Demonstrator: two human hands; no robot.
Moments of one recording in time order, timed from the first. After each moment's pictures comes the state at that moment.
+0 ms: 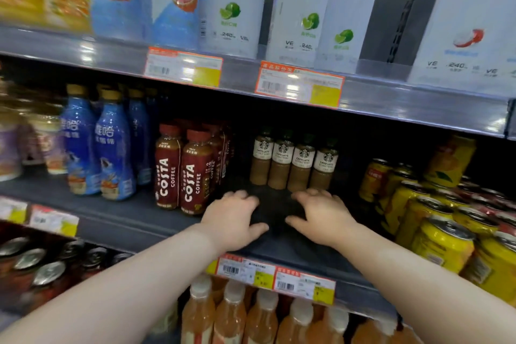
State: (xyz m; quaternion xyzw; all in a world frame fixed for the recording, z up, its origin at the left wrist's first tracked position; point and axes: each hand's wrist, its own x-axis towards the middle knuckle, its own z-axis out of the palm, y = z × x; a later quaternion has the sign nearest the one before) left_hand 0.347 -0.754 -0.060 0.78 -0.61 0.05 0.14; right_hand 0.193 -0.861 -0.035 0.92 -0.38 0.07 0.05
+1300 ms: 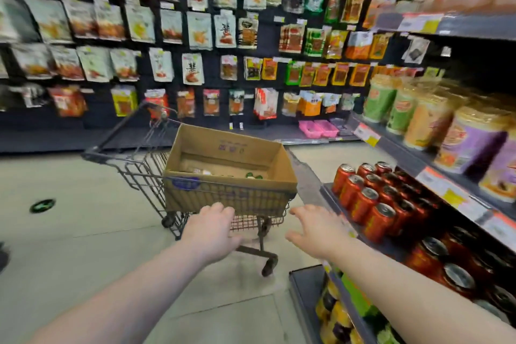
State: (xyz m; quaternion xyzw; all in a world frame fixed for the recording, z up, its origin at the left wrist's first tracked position) left_hand 0.630 -0.112 -0.165 1.00 0.00 -0.03 0.05; right_hand 0.672 -0.321 -0.155 0.98 0.16 -0.06 -0.02
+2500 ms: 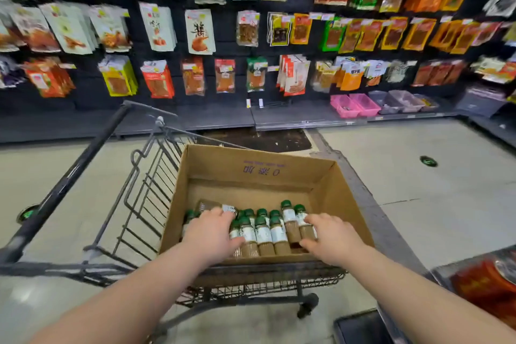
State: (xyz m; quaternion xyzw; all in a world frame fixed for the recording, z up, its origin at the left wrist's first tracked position) left_hand 1.021 0.079 -0.236 0.99 0.03 -0.14 0.07; right_hand 1.066 -0.154 -0.227 0.97 0.14 -0.19 -0.03
